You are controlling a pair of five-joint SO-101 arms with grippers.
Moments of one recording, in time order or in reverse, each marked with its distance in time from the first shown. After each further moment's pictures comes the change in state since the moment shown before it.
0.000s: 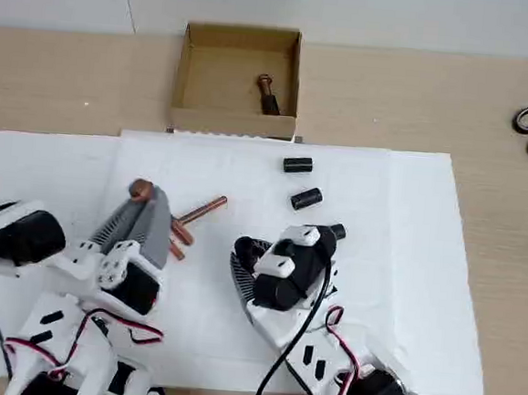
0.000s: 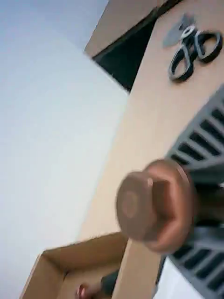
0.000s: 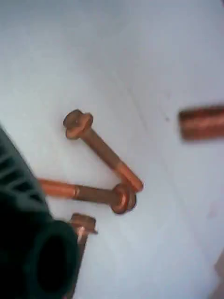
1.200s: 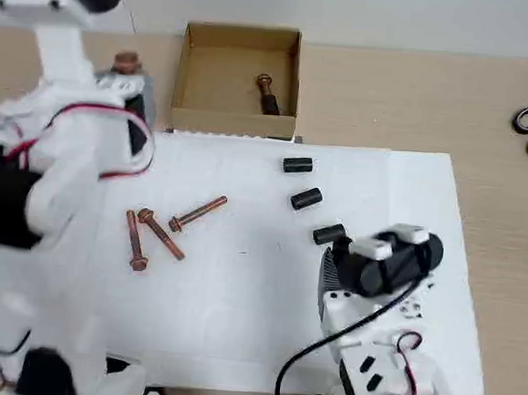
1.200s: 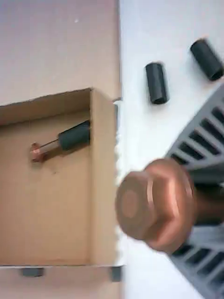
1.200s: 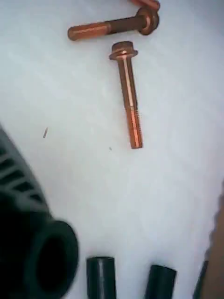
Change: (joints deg) left arm -9.2 84.3 -98.4 42.4 -24.5; right arm 26.5 -0.5 -19.6 28.0 -0.7
